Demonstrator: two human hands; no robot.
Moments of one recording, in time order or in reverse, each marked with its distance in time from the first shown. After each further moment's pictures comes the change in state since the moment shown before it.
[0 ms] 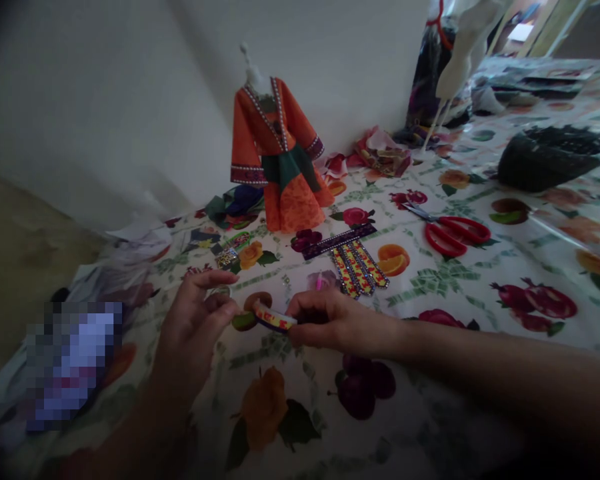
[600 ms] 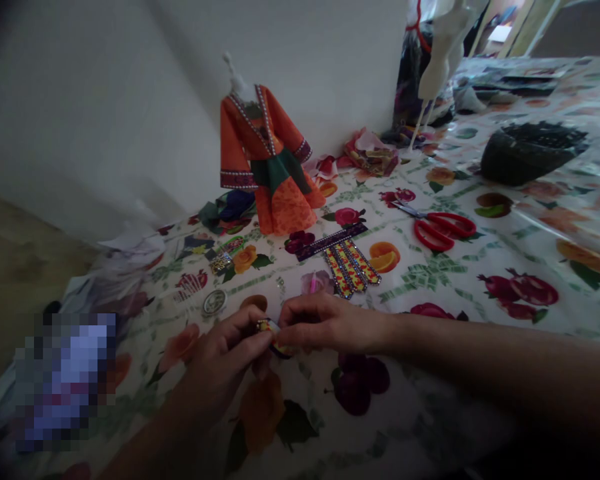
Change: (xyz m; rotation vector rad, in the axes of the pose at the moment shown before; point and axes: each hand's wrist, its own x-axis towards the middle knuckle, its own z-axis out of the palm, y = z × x) left_hand -0.013 -0.009 0.020 -0.263 -0.408 -0.297; right_hand 0.000 -0.002 -0.001 0.051 -0.060 -0.013
